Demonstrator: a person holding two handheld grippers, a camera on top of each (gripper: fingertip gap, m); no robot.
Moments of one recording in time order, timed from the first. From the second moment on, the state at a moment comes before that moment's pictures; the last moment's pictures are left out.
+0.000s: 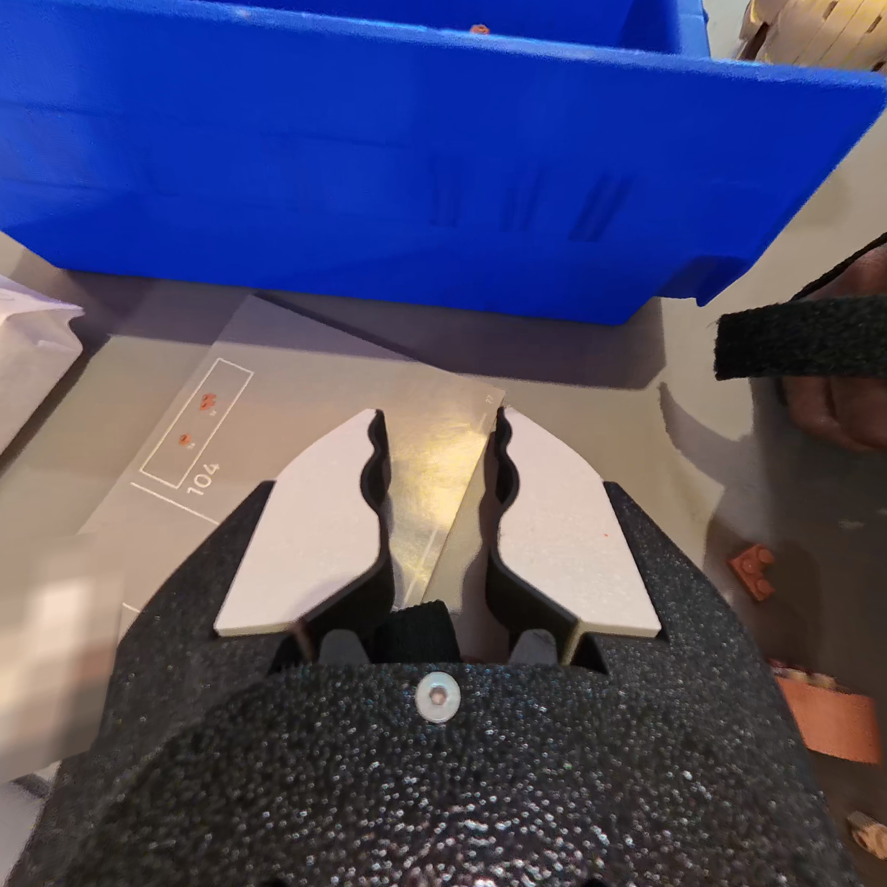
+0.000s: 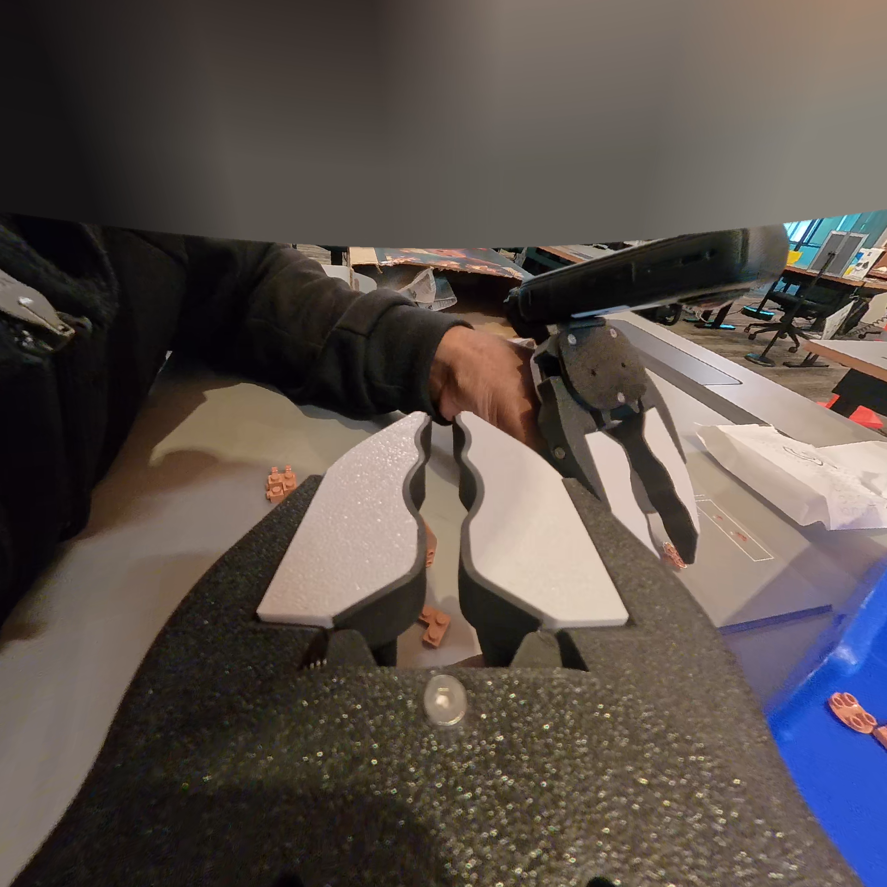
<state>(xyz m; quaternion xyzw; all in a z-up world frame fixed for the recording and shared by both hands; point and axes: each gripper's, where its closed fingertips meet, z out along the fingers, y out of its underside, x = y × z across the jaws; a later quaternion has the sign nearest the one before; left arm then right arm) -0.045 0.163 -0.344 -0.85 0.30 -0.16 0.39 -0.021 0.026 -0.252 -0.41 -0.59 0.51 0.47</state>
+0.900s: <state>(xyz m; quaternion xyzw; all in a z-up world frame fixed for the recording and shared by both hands) -0.045 0.167 -0.346 -0.86 0.31 -0.13 0.39 -0.021 0.025 -0.253 -0.41 -0.60 0.51 0.47</state>
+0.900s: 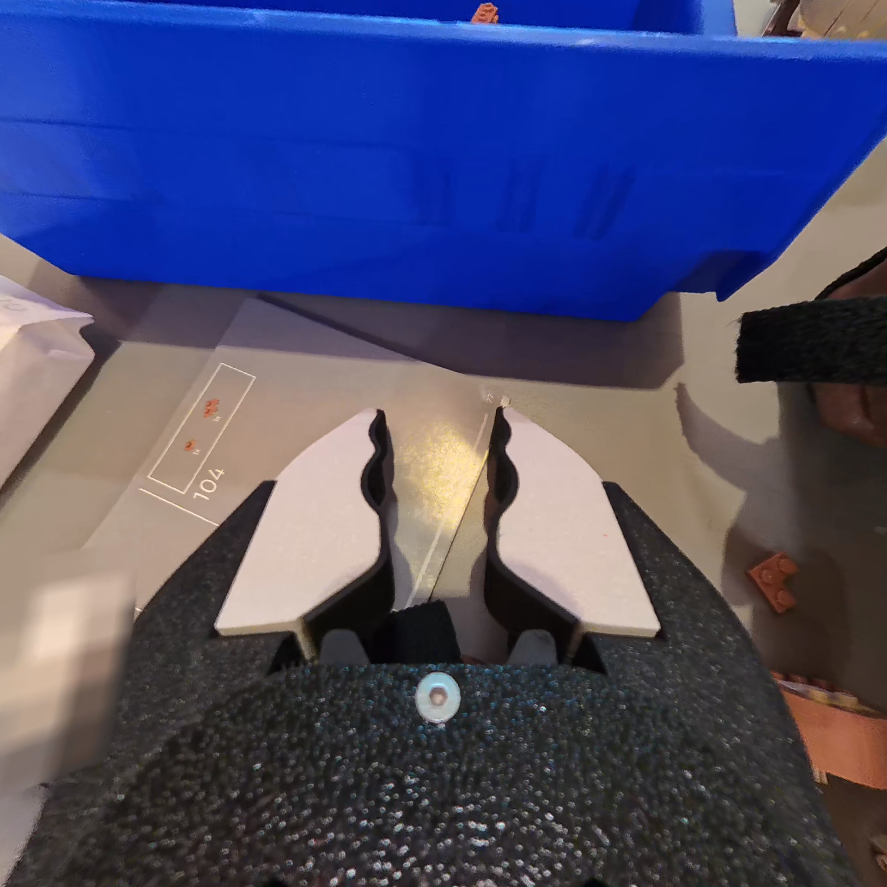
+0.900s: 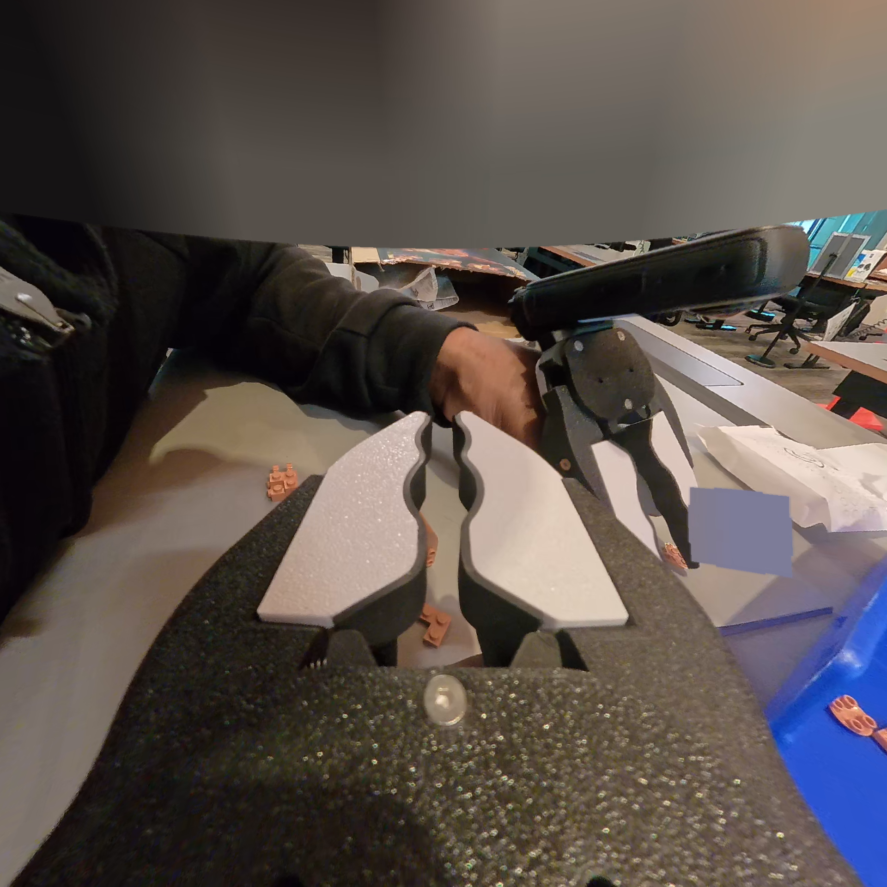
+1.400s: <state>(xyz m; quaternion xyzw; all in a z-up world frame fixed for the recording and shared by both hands) -0.041 0.166 -0.349 -0.86 0.33 -0.13 0.38 -0.022 0.025 -0.254 -0.41 -0.60 0.51 0.46</state>
